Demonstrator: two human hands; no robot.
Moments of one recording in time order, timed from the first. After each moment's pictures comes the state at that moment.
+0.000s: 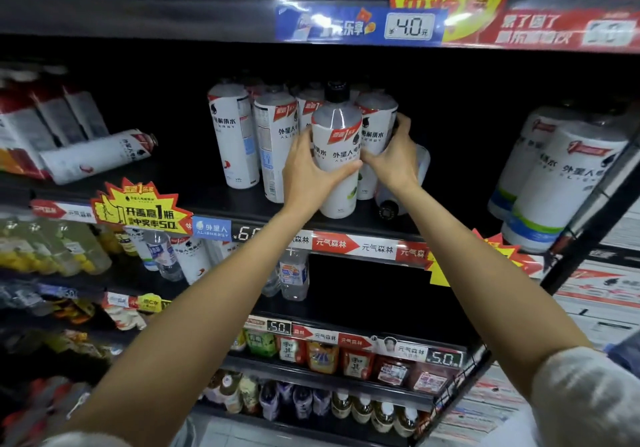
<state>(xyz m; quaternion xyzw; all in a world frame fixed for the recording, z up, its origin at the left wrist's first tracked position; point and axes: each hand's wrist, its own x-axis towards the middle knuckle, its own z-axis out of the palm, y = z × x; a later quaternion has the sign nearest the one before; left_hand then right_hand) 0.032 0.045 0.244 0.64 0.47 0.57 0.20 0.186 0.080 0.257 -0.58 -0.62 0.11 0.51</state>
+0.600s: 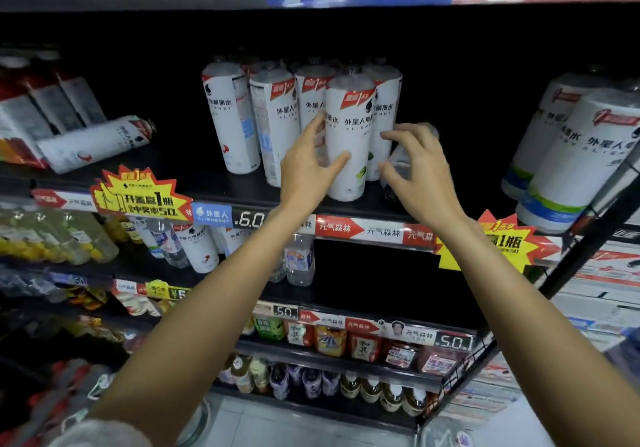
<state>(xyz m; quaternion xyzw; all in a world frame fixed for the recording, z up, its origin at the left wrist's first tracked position) 0.026 0.038 0.229 0.67 0.49 0.53 0.17 0.200 0.000 0.238 -0.55 -0.73 -0.05 0.41</state>
